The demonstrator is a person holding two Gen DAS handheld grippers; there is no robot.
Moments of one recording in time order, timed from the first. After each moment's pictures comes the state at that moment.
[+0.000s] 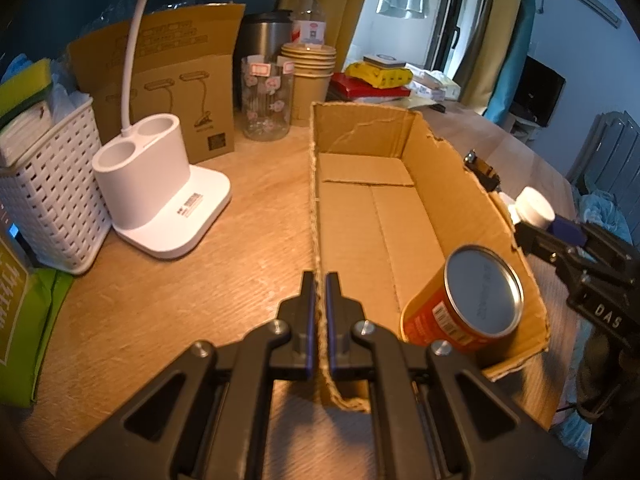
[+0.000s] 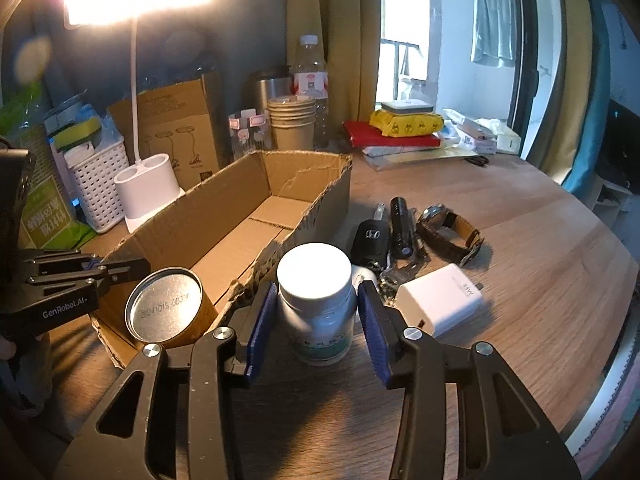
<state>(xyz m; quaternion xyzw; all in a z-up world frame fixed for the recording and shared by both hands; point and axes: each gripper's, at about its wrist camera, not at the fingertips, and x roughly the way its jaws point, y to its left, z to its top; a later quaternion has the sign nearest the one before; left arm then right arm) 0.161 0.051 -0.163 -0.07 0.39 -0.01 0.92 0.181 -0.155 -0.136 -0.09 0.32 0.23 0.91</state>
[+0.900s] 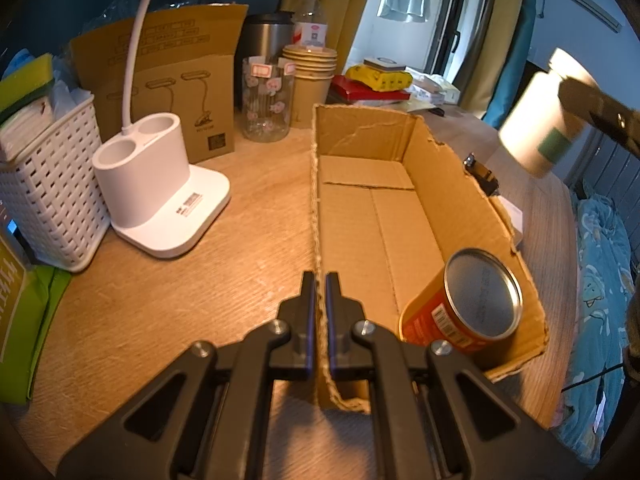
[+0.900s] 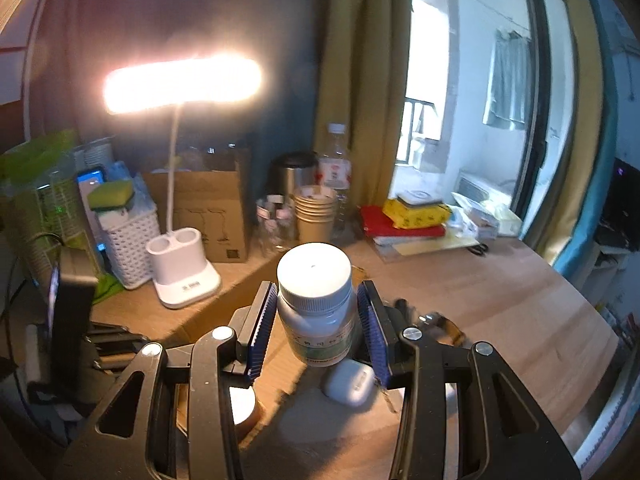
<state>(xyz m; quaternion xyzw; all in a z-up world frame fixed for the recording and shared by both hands) 0.160 0.052 -0.163 -0.07 0.39 -0.02 0.92 0.172 -0.123 -0.055 -0.11 0.23 0.27 0.93</state>
